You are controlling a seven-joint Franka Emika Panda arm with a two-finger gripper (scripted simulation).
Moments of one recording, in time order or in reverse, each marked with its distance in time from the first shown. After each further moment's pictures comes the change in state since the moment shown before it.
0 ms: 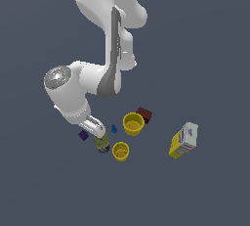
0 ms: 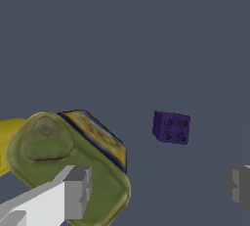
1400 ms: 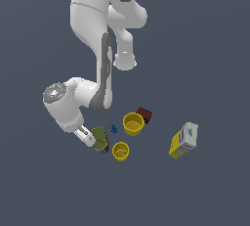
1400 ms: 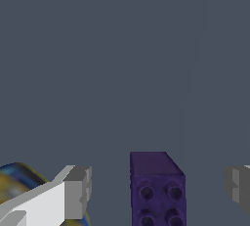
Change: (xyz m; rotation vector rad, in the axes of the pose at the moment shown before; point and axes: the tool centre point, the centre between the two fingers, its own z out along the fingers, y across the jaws) arm 0.028 0.037 0.064 0.000 0.044 0.110
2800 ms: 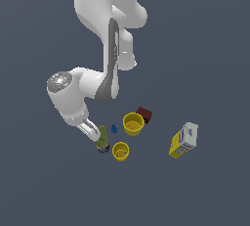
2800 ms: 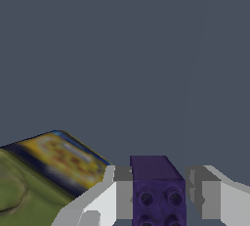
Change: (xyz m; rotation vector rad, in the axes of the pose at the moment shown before) arm -0.021 -0.017 -0.039 0.000 0.001 0.002
